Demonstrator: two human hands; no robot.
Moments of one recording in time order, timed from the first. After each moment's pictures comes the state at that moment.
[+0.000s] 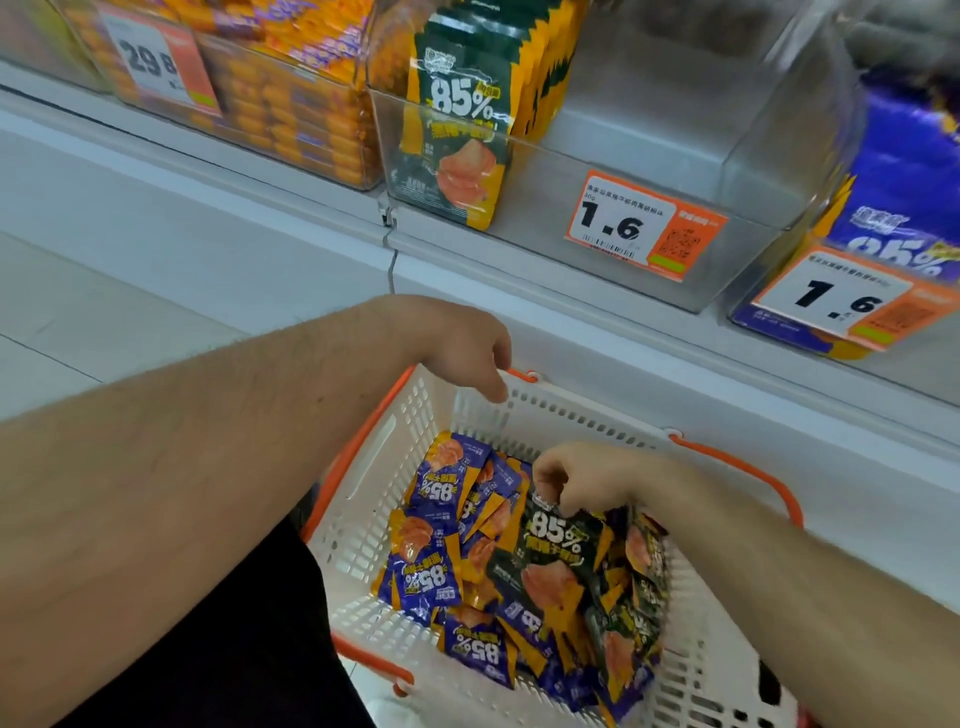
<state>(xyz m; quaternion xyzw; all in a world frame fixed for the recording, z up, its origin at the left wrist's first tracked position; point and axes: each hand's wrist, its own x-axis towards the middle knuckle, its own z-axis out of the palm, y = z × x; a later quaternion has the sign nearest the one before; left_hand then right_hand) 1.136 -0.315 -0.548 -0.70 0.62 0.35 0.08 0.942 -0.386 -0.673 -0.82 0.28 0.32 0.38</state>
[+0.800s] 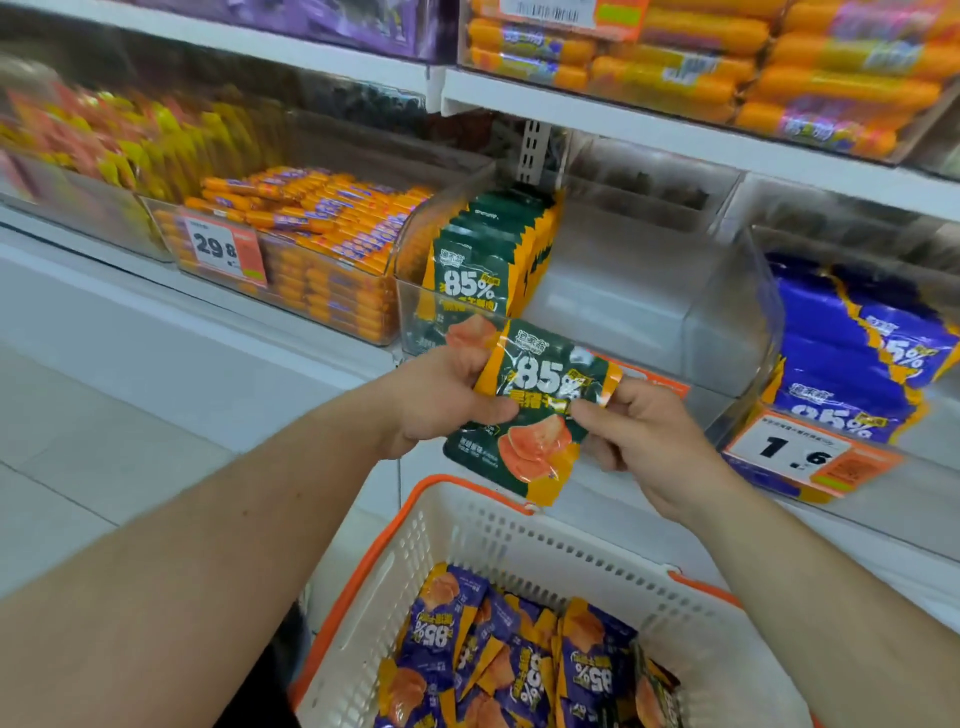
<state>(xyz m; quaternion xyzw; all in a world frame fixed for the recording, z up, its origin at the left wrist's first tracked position) 1.171 -0.310 -0.502 -0.61 0.47 0.47 -0.43 0.977 -0.406 -0.522 -0.69 0.33 -0.28 0.58</state>
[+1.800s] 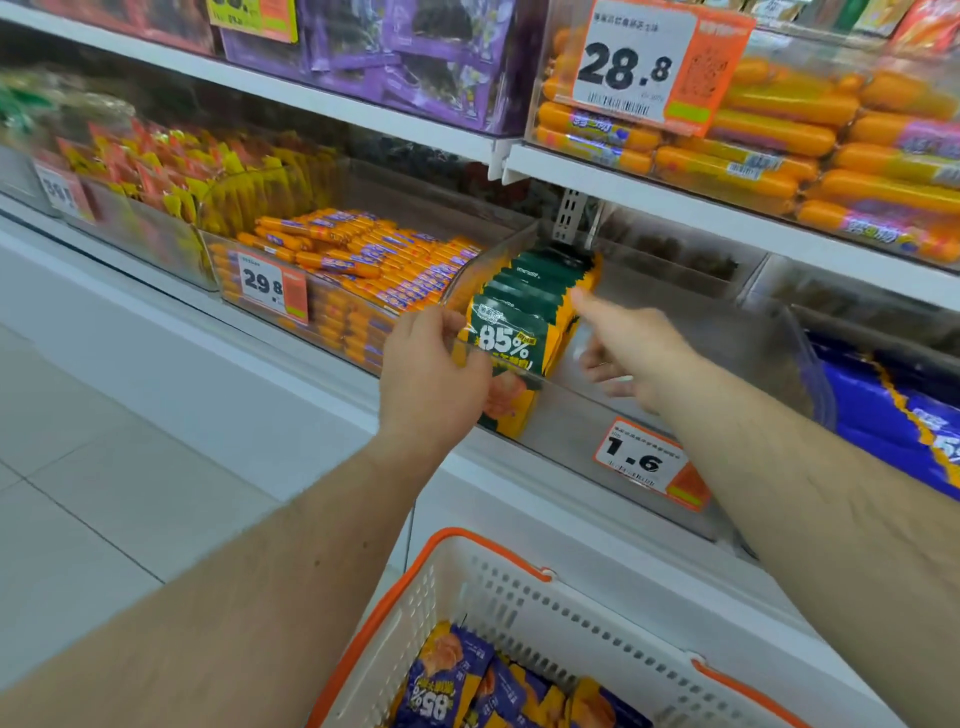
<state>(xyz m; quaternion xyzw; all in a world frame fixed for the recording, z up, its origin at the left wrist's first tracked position) 1.201 -0.330 -0.493 -0.75 0.34 0.00 -0.57 1.086 -0.466 -0.435 -0.69 0.53 -0.19 0.45</state>
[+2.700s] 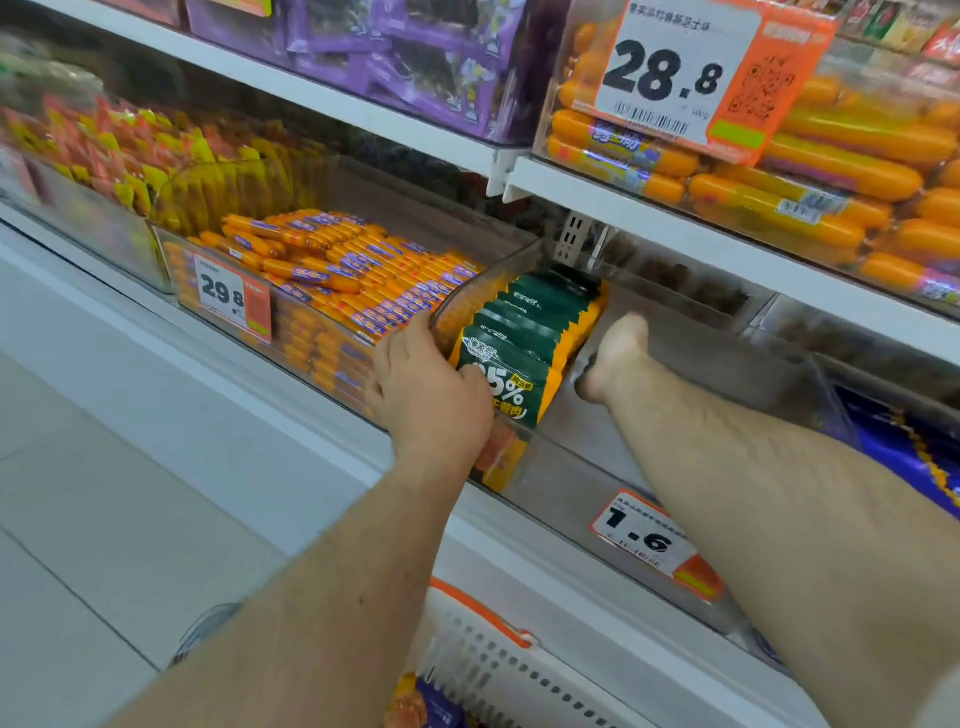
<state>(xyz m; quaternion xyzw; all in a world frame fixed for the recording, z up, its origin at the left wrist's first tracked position) 1.209 -0.386 -0.494 -0.81 0.21 0.01 -0.54 1.147 -0.534 -0.447 -0.39 0.53 -0.35 0.67</state>
